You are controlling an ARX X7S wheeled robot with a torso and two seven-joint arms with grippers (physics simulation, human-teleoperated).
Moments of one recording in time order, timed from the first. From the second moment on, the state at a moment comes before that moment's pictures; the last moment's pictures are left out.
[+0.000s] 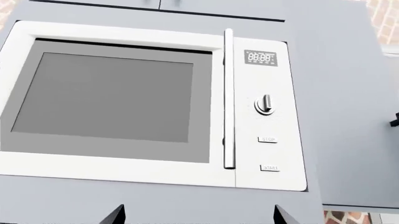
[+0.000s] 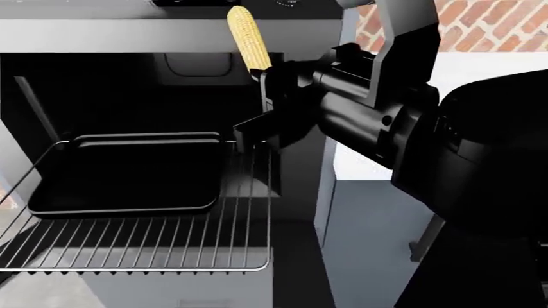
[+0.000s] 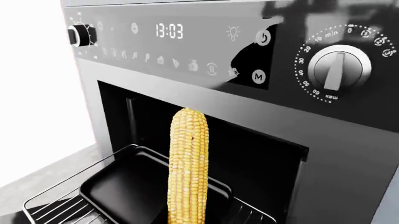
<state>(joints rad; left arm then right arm) -1.52 -0.64 0.27 0.89 -1.69 -0.85 -1.44 1.42 0.47 -0.51 -0.35 2.01 1.02 1.00</state>
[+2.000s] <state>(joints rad) -1.54 -0.66 0.30 0.90 -1.70 -0.81 -1.45 1.43 0.49 -0.54 -0.37 2.01 0.97 0.98</state>
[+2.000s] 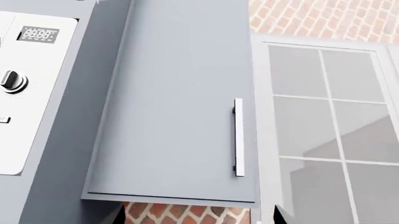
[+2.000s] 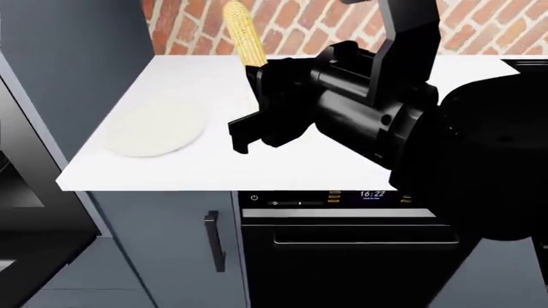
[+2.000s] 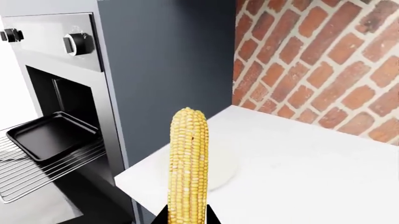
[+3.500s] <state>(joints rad) -1.53 -0.66 0.32 0.90 -1.68 -0.79 -1.45 1.45 0.51 -0.55 -0.39 1.93 0.96 0.94</state>
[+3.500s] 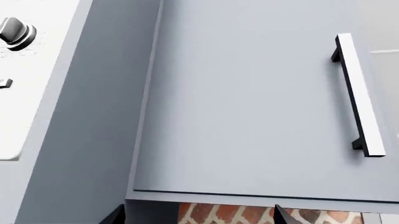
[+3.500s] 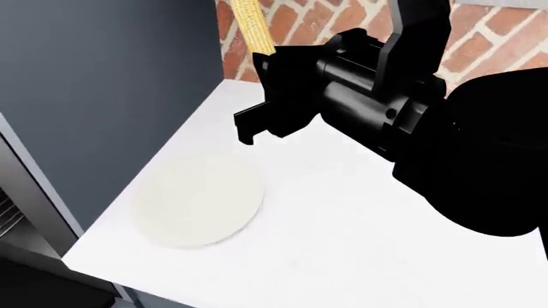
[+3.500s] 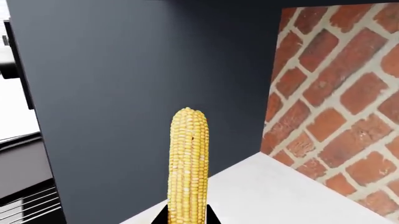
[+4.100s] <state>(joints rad) -1.54 -0.67 0.33 0.90 -1.69 -0.78 -1.46 1.41 0.51 -0.57 -0.36 1.89 0.95 0.90</state>
